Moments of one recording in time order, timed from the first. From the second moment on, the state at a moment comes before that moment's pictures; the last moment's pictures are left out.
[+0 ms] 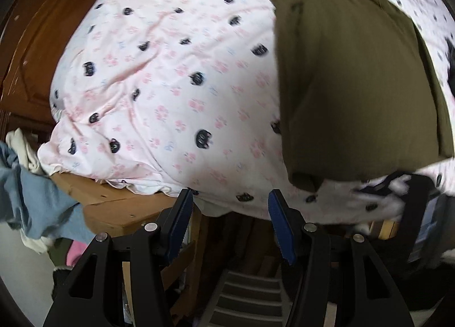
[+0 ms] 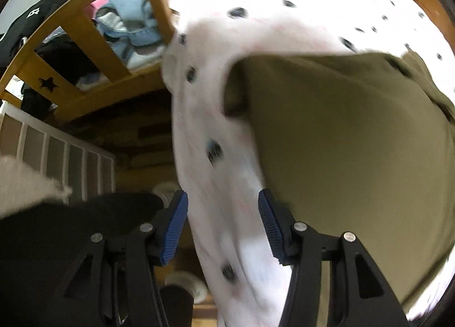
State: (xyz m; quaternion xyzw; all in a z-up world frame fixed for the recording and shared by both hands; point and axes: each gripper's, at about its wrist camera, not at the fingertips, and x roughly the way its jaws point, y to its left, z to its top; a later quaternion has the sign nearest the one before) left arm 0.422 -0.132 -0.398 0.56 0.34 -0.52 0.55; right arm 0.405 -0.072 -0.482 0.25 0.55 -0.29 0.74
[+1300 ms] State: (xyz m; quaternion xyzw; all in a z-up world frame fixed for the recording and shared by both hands) left arm 0.435 -0.203 -0.339 0.45 0.35 -0.64 0.51; right arm 0.510 -0.115 -0.487 0.30 0.49 -0.34 0.74
